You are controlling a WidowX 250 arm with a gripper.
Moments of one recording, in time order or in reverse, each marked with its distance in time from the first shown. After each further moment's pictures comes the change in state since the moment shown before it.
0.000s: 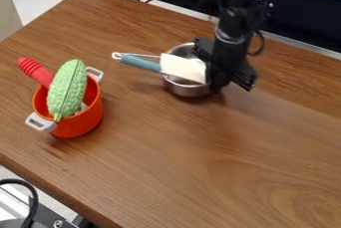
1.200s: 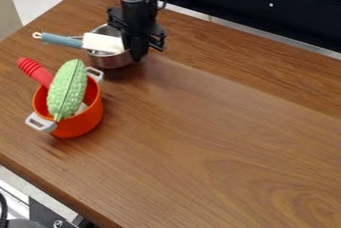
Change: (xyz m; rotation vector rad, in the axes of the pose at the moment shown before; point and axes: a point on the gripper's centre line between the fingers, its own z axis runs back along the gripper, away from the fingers) arm -0.026 0.110 -0.008 -0.051 0.086 0.039
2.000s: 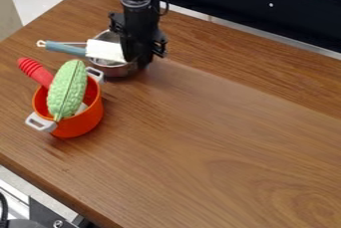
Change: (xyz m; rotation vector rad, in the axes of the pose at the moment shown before) arm -0.006 -0.003 -0.005 -0.031 0.045 -0.020
